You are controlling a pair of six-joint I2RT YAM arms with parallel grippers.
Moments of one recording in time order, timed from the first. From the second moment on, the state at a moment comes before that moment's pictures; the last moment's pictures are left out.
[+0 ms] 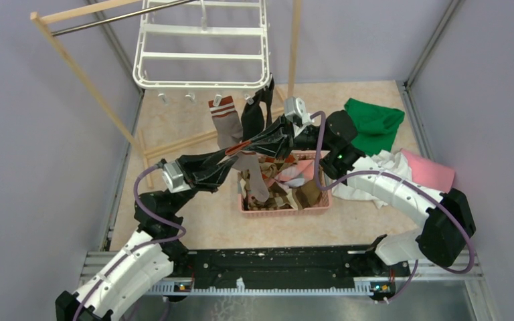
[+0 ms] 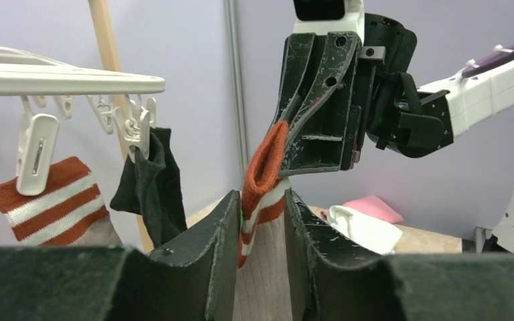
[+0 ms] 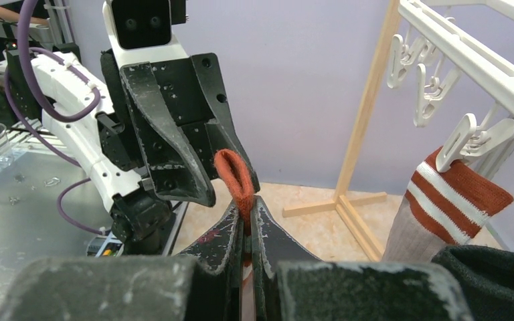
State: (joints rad) left arm -0.56 0.56 0.40 0.79 0.39 -0.19; right arm 0.77 1.36 1.08 0.67 -0.89 0.19
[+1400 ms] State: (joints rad) left arm -0.56 0.51 0.51 0.52 0.46 -0.06; right arm 0.80 1.37 1.11 0.65 -0.95 0.14
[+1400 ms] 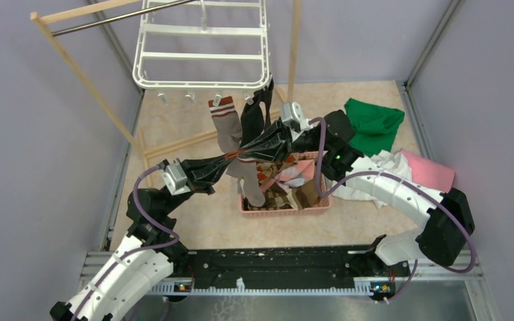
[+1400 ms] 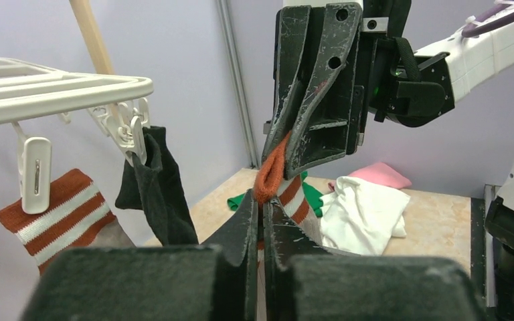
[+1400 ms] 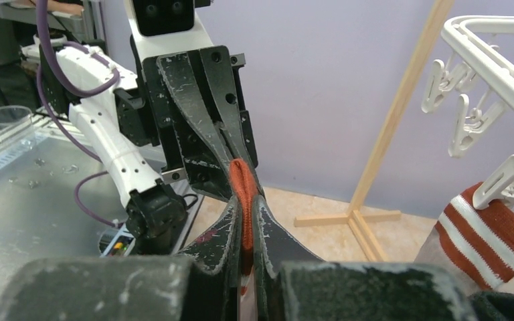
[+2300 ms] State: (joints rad) left arm -0.56 0.55 0.42 0.87 0.45 -0.24; right arm 0.80 1.37 1.11 0.77 -0.92 0.29
